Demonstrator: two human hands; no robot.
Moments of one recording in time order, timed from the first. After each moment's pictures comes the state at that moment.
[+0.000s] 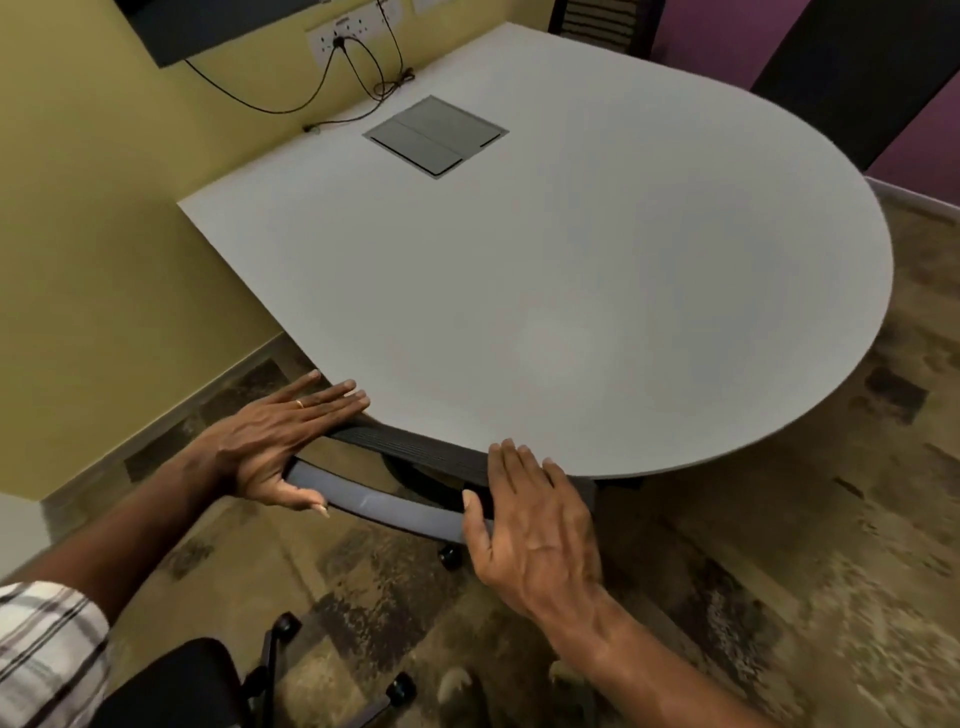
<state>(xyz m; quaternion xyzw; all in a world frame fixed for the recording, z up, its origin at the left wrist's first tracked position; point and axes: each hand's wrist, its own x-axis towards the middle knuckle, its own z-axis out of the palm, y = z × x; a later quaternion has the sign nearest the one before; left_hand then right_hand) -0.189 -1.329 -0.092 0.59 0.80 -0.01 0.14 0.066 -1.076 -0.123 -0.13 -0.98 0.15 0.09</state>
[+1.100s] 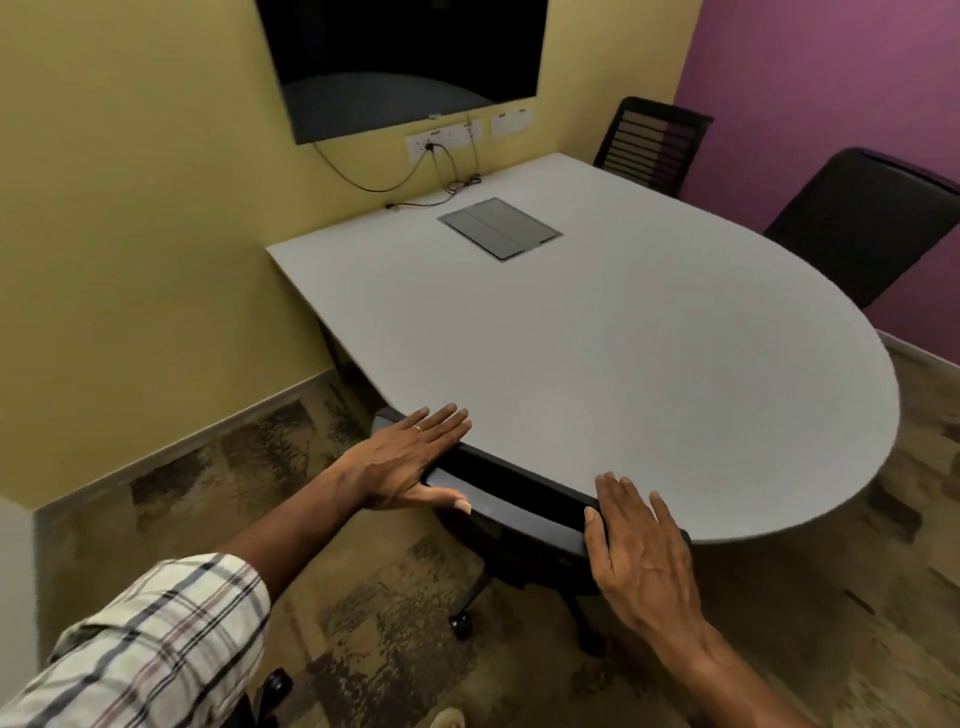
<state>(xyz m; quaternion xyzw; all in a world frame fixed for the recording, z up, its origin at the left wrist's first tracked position) -0.195 -1.365 -0.114 0.54 0.84 0.01 0.09 0.058 -1.118 -0.120 -0.18 -0.97 0.12 0.09</state>
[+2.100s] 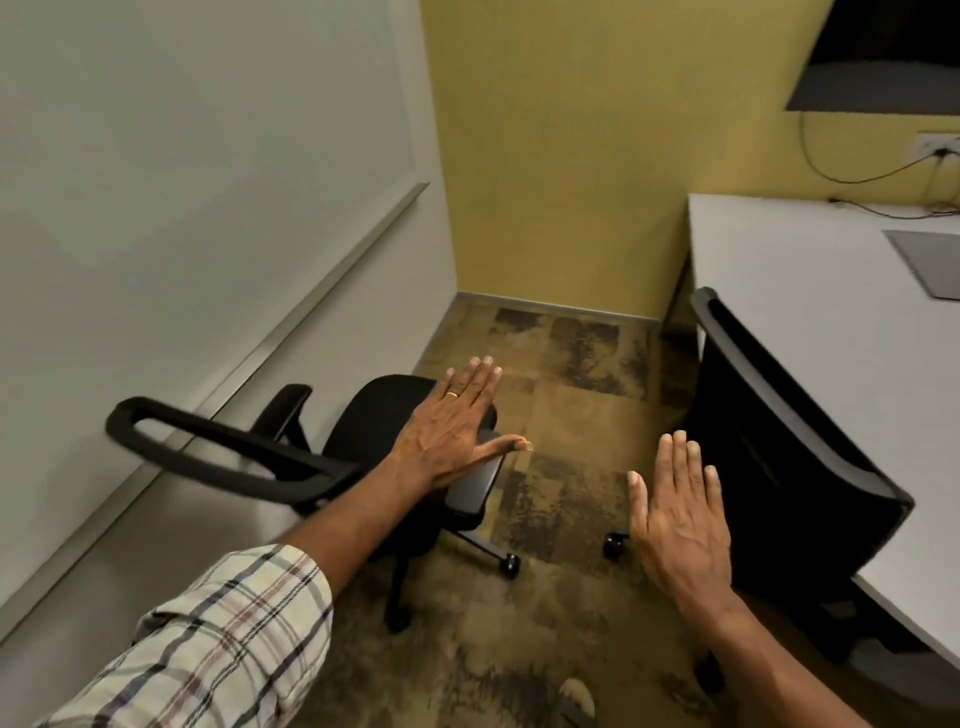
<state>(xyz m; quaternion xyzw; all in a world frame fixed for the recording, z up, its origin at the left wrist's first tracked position) 0.280 -1.496 -0.064 -0.04 1.00 -0.01 0.01 0.215 -1.201 -0.125 0.19 -0.97 0.14 0.03</state>
